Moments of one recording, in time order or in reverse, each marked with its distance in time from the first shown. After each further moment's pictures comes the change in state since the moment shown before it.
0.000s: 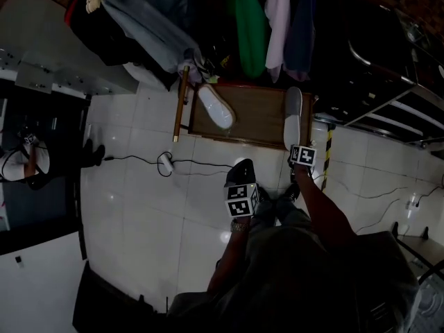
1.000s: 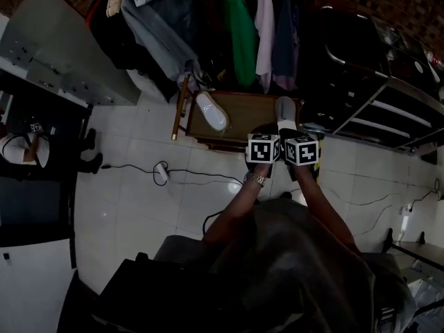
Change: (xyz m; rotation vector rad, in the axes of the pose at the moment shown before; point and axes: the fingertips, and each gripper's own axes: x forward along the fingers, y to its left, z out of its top) left arm 0.050 -0.130 0.077 0.075 0.029 -0.240; right arm -0.230 0.138 0.092 -0.392 -0.276 0.239
